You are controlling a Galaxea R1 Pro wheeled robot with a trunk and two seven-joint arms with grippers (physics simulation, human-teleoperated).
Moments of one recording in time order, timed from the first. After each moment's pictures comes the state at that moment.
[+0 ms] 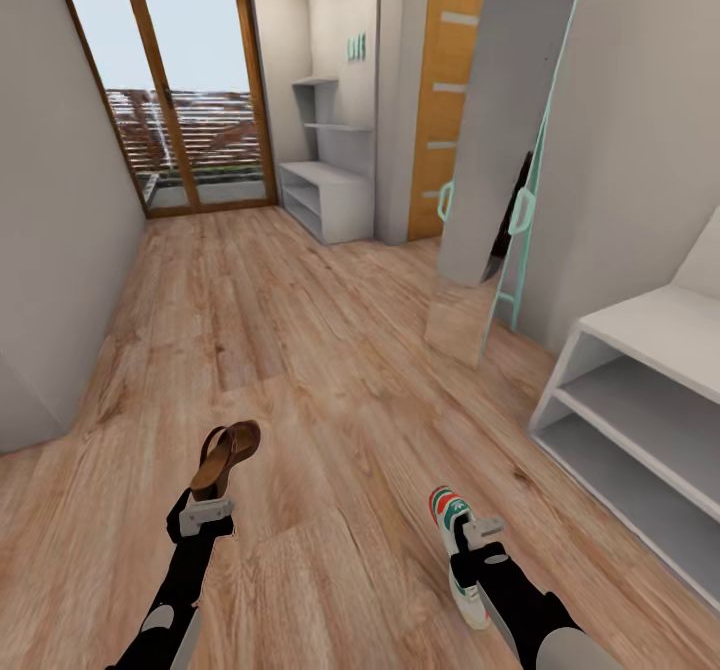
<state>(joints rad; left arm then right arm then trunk) -0.38 -0.05 0.36 -0.65 -0.15 -0.62 -0.10 -0.56 0.04 0.01 -0.41 0.24 0.25 -0.05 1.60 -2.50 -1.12</state>
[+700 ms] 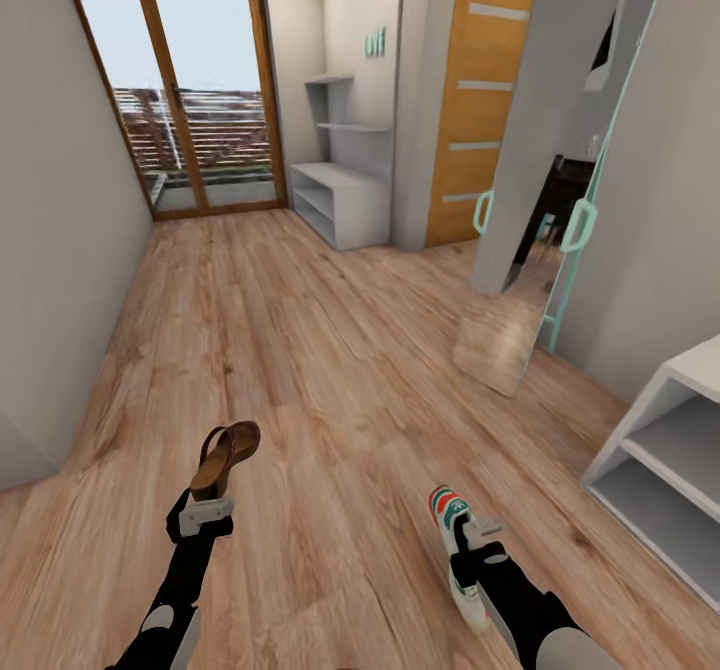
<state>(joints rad) -0.38 -0.05 0.36 -0.65 -0.15 -0.62 -0.10 -0.56 0.04 0.01 -0.41 0.24 0.25 -0.05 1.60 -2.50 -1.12</state>
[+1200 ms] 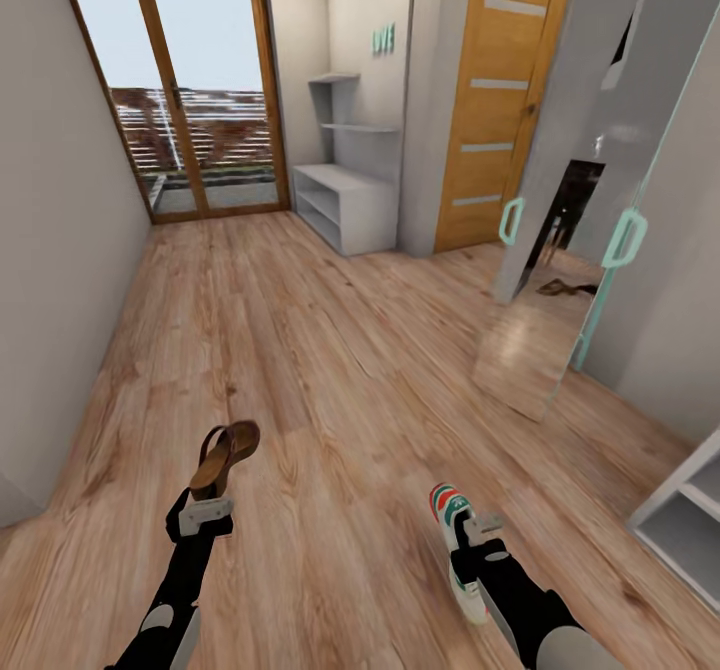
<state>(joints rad) -0.38 -0.05 0.36 -0.66 -0.15 -0.62 -0.10 -0.56 0.03 0.01 -0.43 0.24 0.25 -0.05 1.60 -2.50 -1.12</state>
